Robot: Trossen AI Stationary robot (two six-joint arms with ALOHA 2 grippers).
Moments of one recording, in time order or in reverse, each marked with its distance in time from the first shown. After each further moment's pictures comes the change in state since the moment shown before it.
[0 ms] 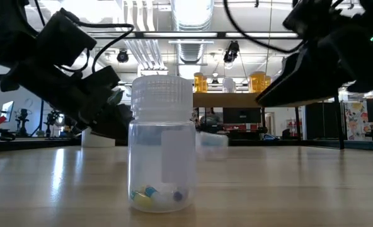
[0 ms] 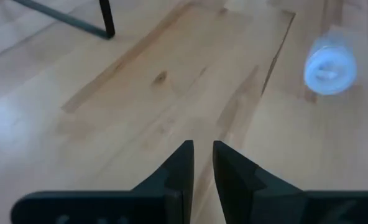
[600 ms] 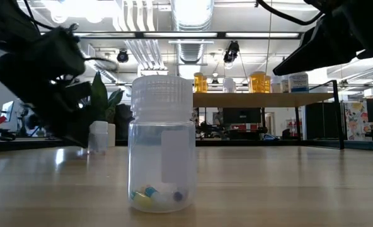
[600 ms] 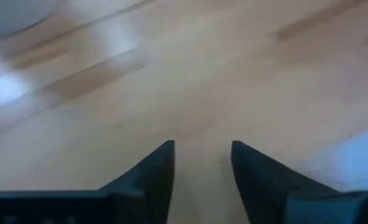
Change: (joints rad) left arm -0.017 -0.155 0.023 -0.757 -0.254 -0.643; right arm 0.060 -0.231 0.002 -0.291 0.151 0.058
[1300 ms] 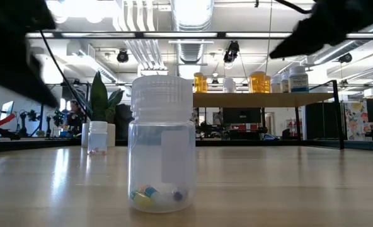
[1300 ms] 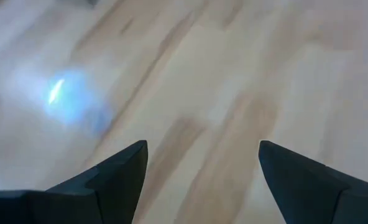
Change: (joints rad) left arm -0.537 0.043 0.401 -0.441 0.006 -0.003; right arm -0.116 -0.211 -0.025 -0.005 -0.213 -0.140
